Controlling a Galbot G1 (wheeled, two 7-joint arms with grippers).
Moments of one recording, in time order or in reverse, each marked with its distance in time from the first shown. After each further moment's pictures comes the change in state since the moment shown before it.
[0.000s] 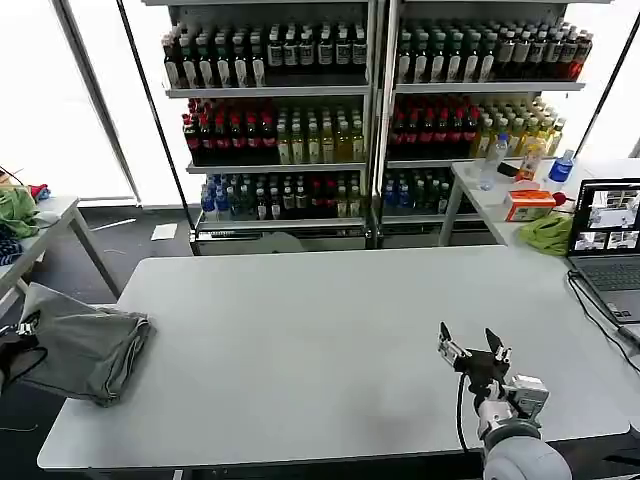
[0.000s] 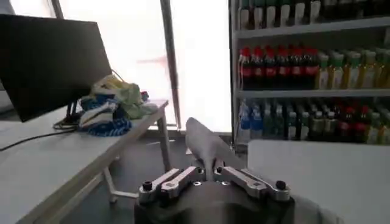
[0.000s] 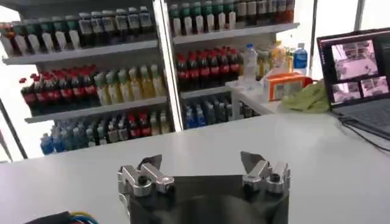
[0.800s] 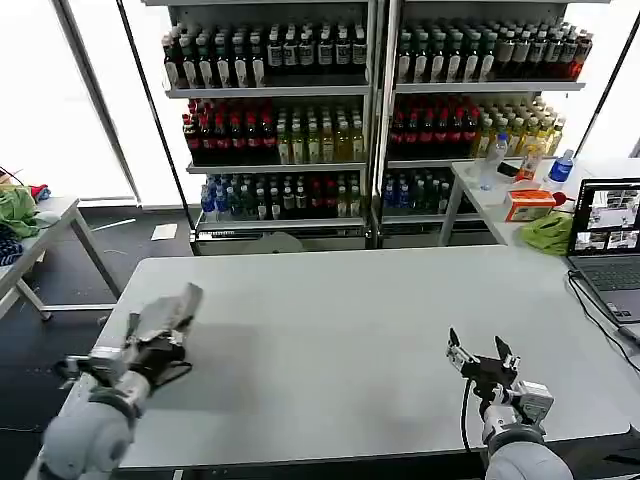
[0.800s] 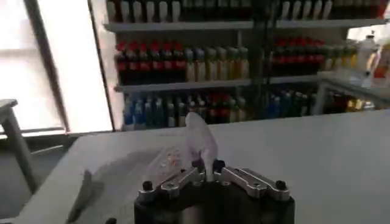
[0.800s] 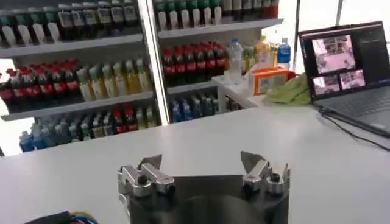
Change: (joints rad) left arm -0.051 -0.159 0.473 -0.374 0.090 0.092 -0.131; right arm -0.030 0.057 0.031 -0.020 -0.045 -0.008 -0.003
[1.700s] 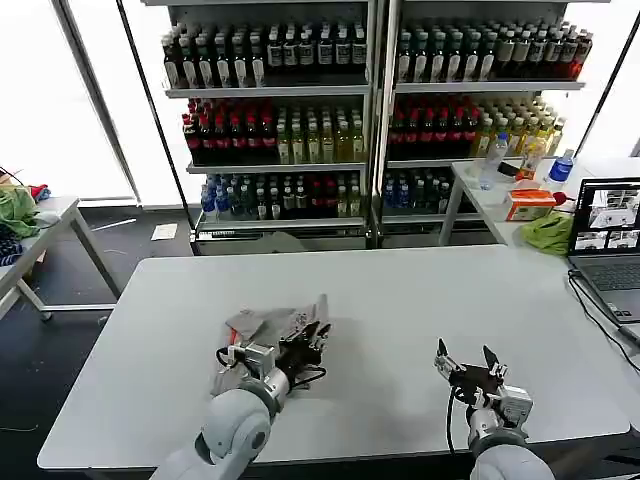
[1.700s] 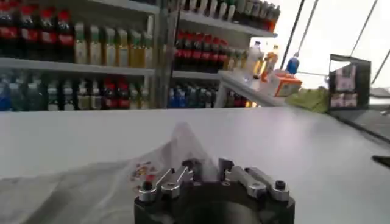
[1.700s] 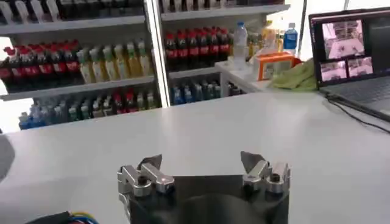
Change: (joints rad) left arm -0.293 -0.246 0.491 0.174 0.029 -0.039 -0.037; right arm 0.017 0.045 -0.040 -0.038 -0.073 -0.033 -0.020
